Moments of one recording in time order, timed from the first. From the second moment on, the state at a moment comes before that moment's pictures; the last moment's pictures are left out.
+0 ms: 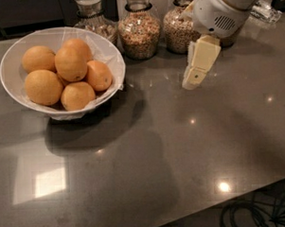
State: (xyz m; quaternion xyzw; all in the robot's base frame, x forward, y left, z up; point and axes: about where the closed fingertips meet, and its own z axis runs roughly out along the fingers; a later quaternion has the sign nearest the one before) arm 0.540 -0.115 0.985 -0.65 0.71 0.00 0.26
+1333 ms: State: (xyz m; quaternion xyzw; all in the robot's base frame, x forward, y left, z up) arm 0.595 0.066 1.005 -0.70 0.59 0.14 0.38
